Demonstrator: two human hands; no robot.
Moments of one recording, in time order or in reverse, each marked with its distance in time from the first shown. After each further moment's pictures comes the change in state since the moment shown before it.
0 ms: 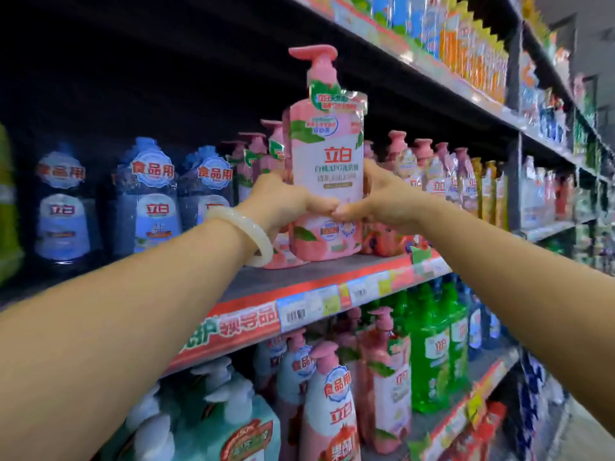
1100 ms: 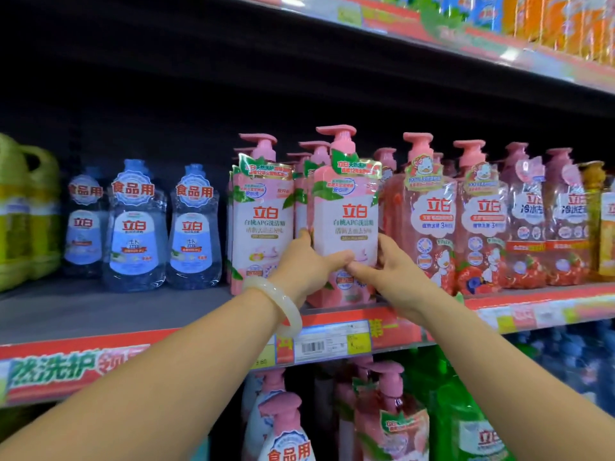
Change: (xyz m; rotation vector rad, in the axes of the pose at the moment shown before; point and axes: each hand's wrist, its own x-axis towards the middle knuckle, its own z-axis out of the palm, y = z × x) left_hand 0.069 -0.066 0.112 0.275 0.327 -0.097; right_hand 0.035 0.150 -0.056 0.322 -0.022 -0.021
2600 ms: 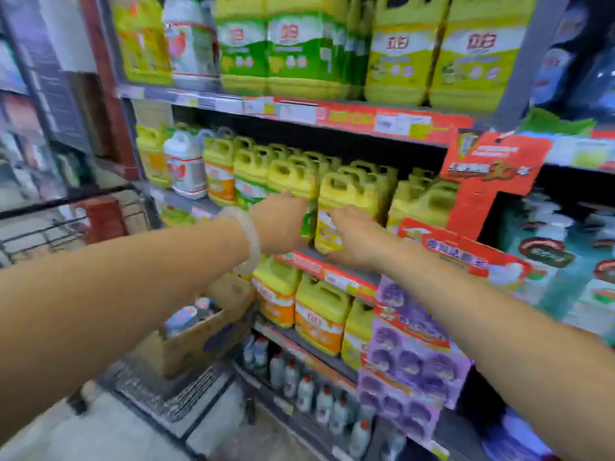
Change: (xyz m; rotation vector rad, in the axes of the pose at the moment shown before) left_hand -0.465 -0.068 -0.437 1.393 0.088 -0.607; right_hand -0.290 -0.136 0.524 -0.758 -0.986 -0.421
